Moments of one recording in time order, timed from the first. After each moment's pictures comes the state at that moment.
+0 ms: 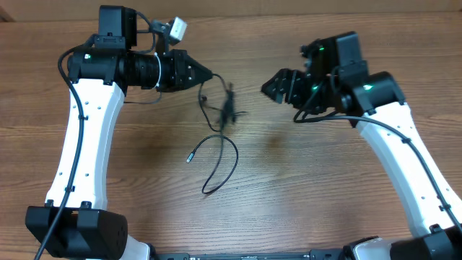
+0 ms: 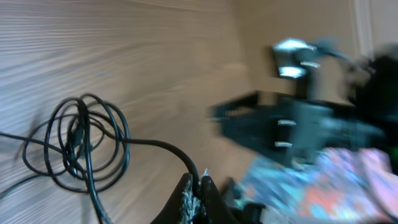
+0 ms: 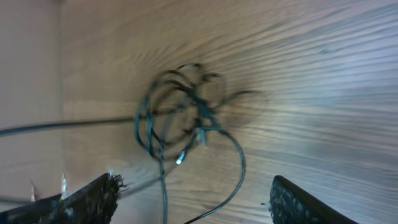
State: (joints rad) left arm -0.08 1.70 1.74 -1.07 1.01 -0.17; right arm 0.31 1.56 1.48 -0.89 -0.45 0.54
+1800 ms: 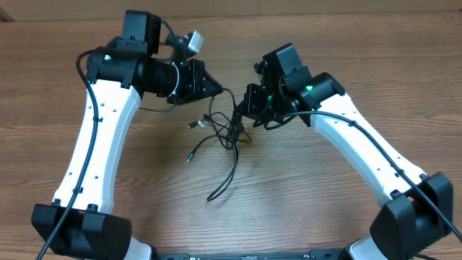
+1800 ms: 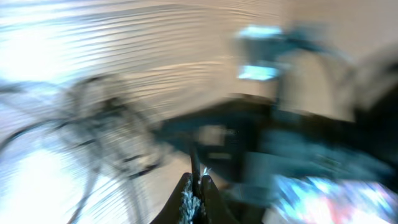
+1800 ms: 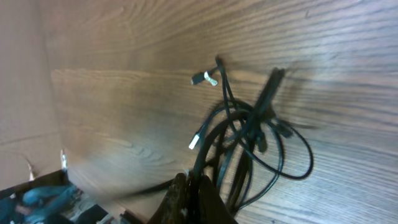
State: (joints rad) left arm -0.17 1.70 1.74 -1.19 0.75 -0.32; right arm 0.48 1.71 1.48 -0.80 -0.44 0.66
